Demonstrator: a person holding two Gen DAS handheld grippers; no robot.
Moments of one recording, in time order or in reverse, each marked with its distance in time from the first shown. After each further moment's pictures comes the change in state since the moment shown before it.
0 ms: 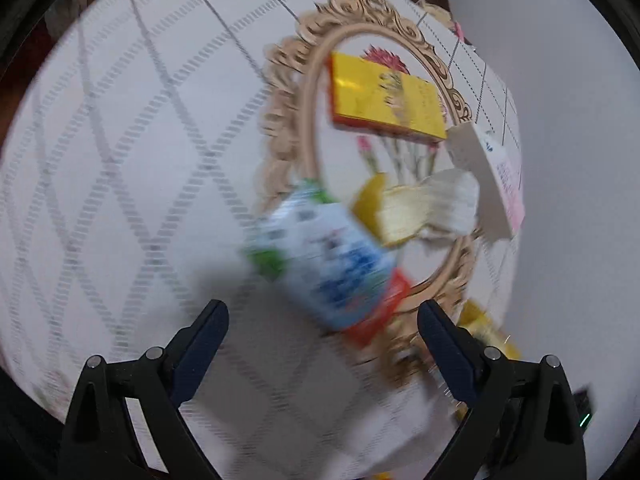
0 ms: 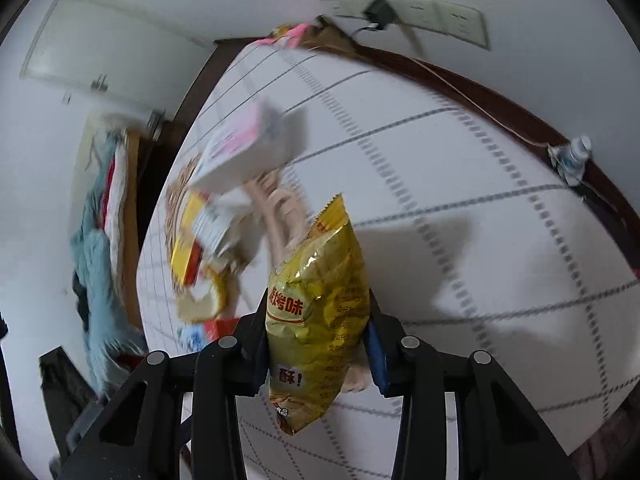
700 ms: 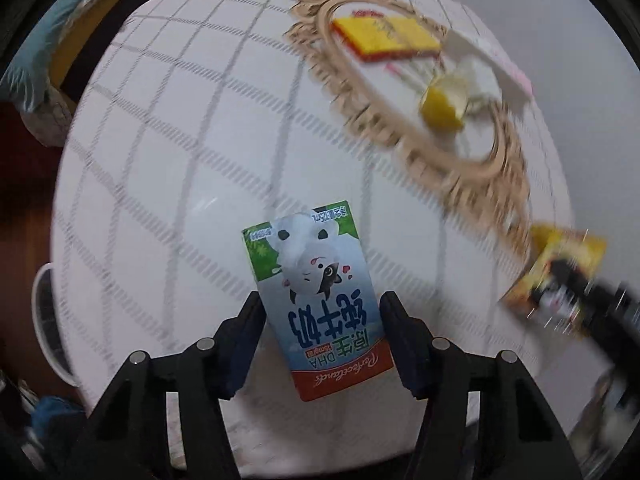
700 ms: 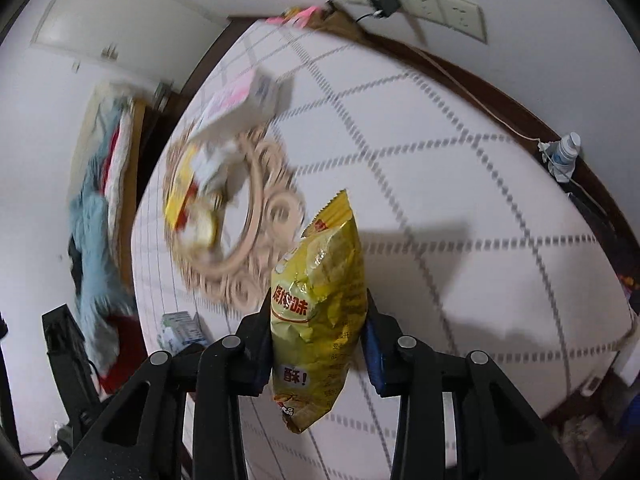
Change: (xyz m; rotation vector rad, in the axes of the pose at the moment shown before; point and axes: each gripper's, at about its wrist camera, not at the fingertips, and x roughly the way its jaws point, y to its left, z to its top) left arm -0.028 0.043 -0.067 0.466 -0.041 0.214; right arm -0.030 -0.003 -0.050 -0.200 0.091 -0.060
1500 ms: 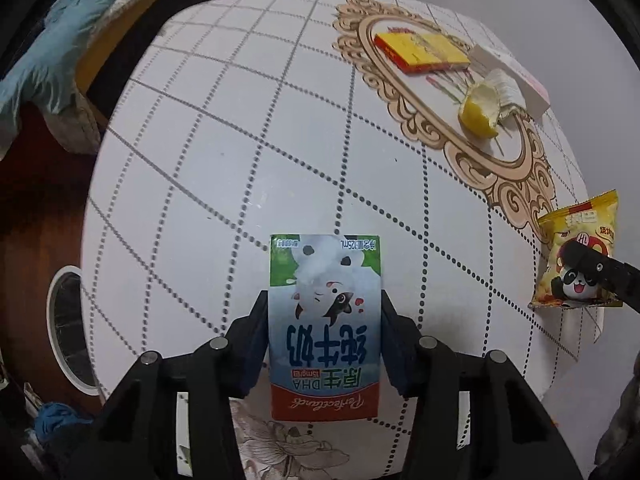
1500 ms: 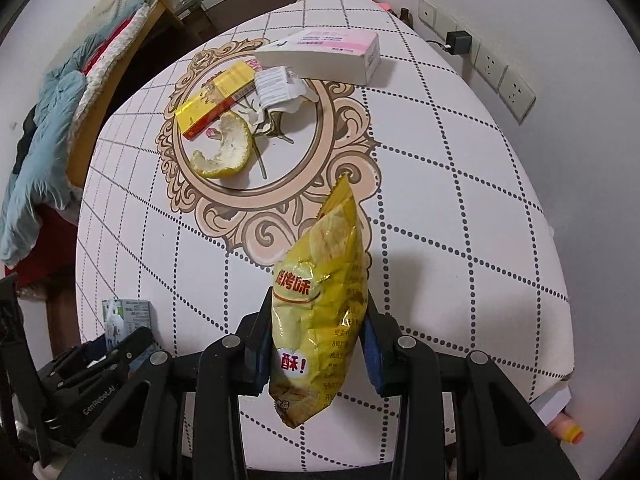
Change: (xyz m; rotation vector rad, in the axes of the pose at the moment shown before) left arm -0.029 0.023 -0.059 -0.011 -0.127 0.060; right arm 0.017 0.076 -0.014 -0.351 0.044 -0.277
